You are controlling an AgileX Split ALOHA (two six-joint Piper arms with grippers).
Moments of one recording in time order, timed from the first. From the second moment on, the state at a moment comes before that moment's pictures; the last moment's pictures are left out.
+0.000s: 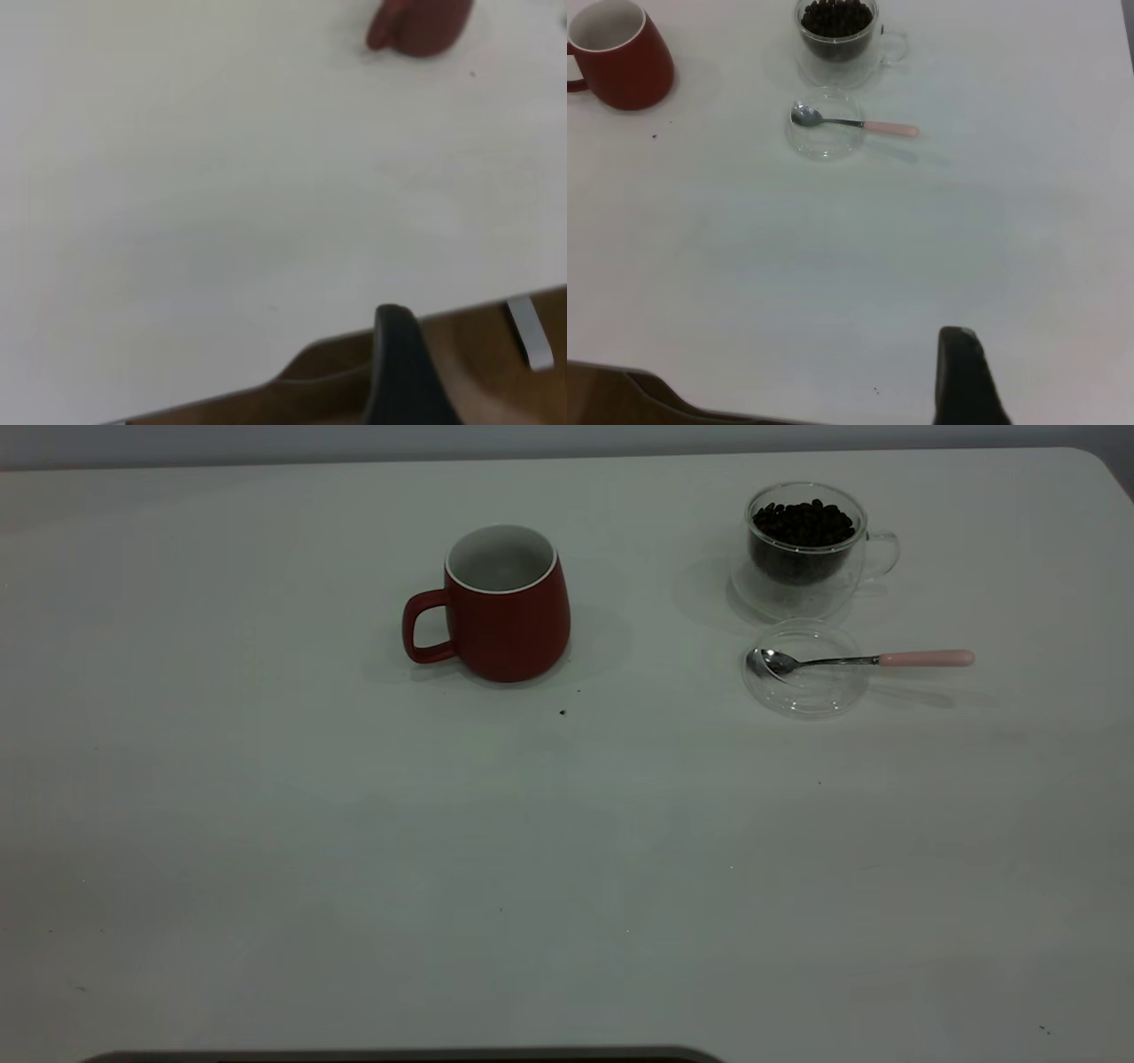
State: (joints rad) left arm -0.28 0.00 -0.49 -0.01 1.13 -0.09; right arm 0.07 0.03 -0.47 0.09 1.14 -0.05
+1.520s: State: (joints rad) left arm -0.04 -0.02 -0.49 -0.01 1.13 -0.09; right arm 0.07 0.55 -0.47 0.41 0.71 -0.14
